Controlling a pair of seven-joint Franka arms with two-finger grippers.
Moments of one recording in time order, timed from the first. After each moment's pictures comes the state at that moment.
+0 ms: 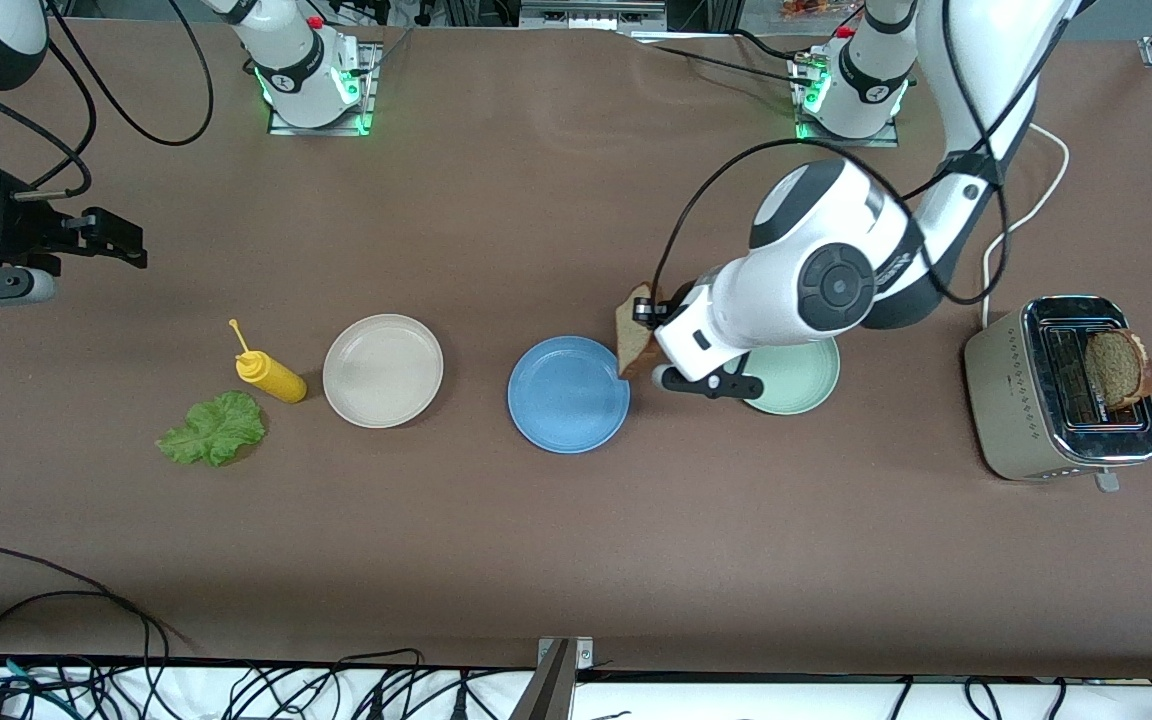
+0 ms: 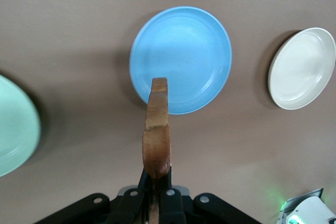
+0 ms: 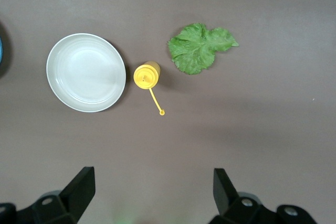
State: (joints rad) left arm -0.06 0.63 -0.59 -1.34 -0.11 1.82 -0.50; right arm 0.07 0.09 -0.04 -1.57 -0.02 1.56 -0.10
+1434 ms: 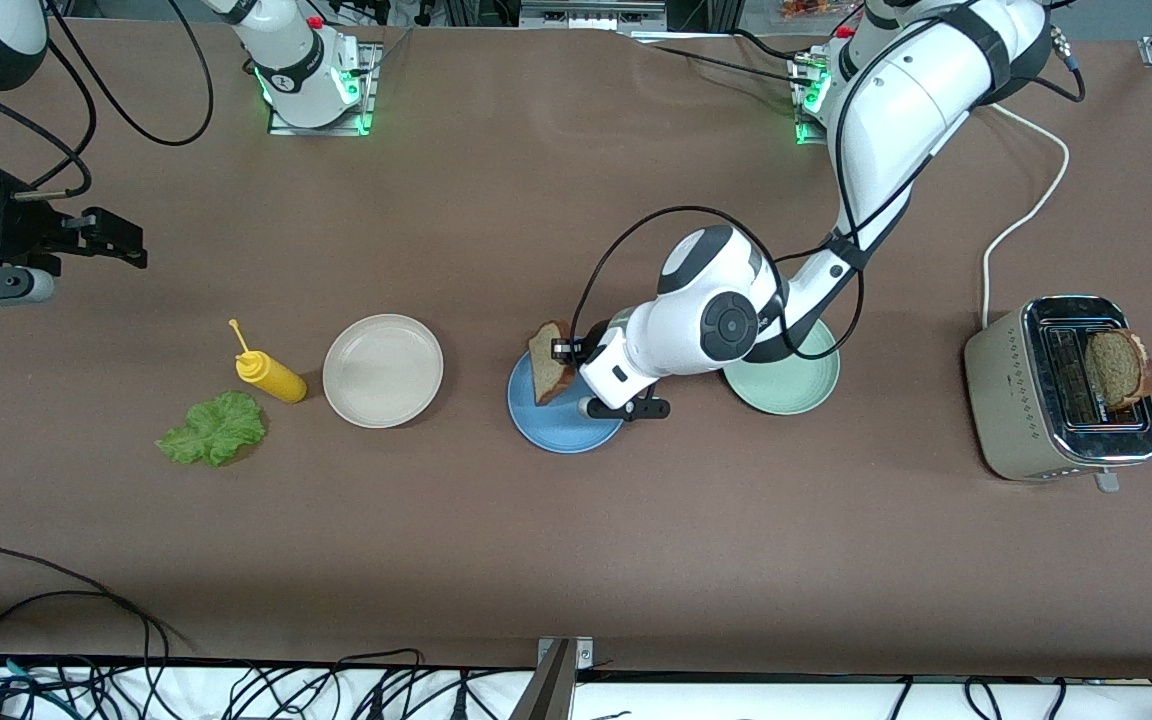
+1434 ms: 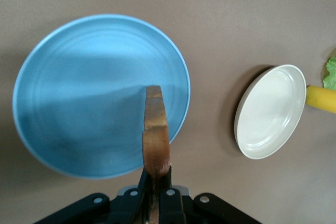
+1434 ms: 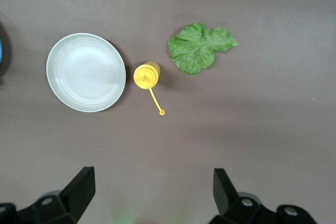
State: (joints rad) left arm -0.13 0.89 -0.67 -1.35 -0.07 2.25 -0.60; right arm 0.07 0.09 -0.04 -1.57 -0.02 1.56 -0.10
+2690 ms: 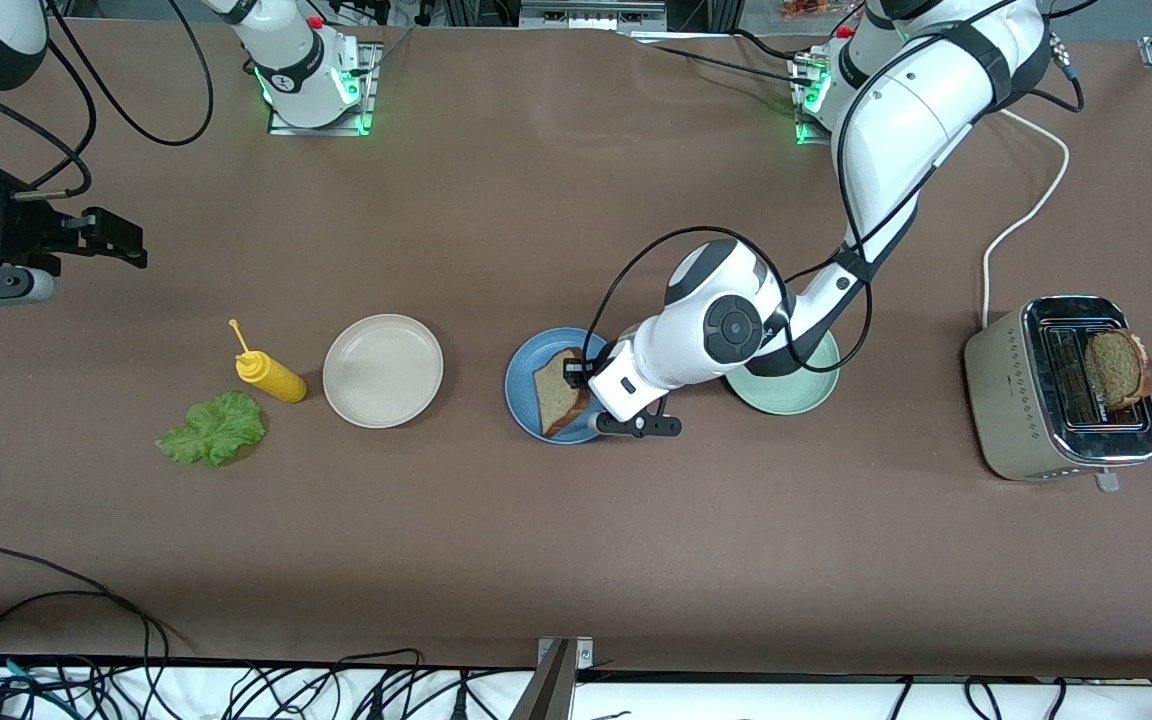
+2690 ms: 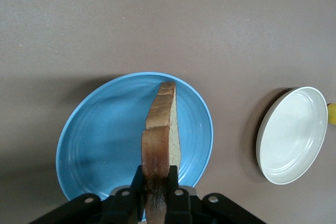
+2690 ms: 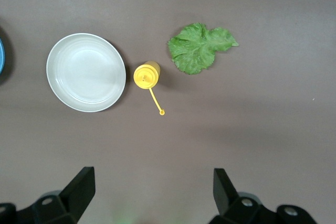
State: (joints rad) left arm -0.12 0.92 -0.67 -1.34 0.07 2.29 -0.60; right arm 0.07 0.09 -0.04 -1.57 -0.02 1.56 -0.10
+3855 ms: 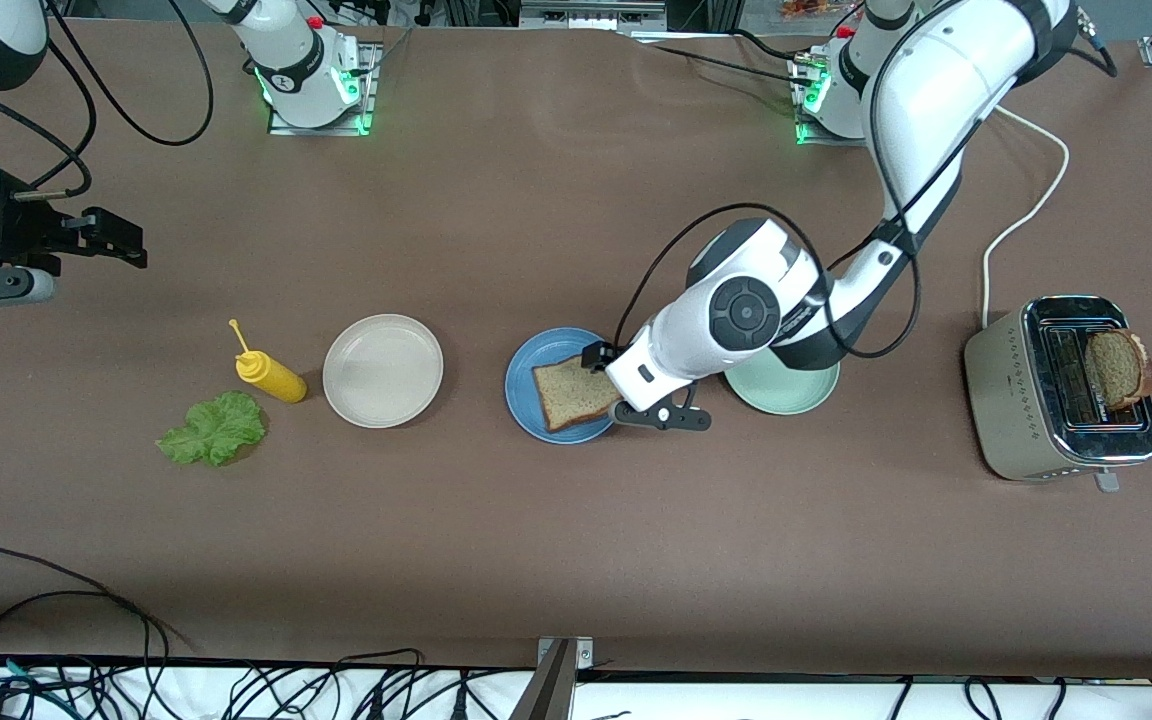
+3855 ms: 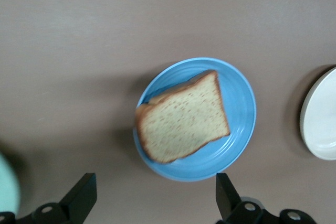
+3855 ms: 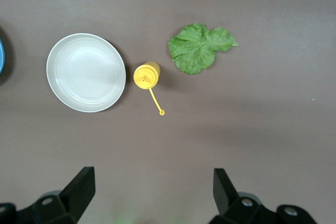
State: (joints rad) left arm -0.08 0.80 -0.67 -1.33 0.17 2.03 -0.60; right arm 0.07 0.09 -0.04 -1.57 -0.02 1.56 -0.10
